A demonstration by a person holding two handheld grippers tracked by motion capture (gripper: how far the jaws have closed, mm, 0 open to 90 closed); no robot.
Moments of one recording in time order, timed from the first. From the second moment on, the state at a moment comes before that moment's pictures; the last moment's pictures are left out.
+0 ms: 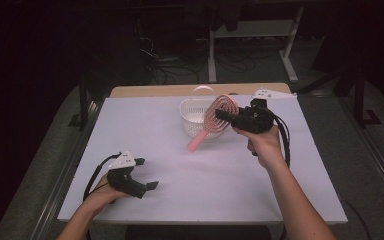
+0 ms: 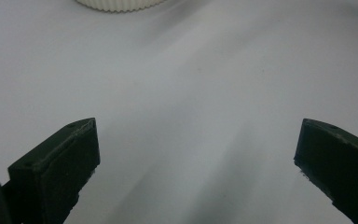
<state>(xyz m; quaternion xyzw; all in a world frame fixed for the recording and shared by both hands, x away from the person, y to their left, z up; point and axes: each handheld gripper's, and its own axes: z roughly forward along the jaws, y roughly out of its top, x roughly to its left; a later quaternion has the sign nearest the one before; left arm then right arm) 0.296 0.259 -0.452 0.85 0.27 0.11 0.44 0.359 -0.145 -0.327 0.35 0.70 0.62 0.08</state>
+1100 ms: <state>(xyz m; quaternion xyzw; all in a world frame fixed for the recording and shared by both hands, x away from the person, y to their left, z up) 0.297 0.260 -0.449 0.84 0.29 0.12 0.44 0.397 -0.161 -0.290 0.38 0.66 0.64 0.13</state>
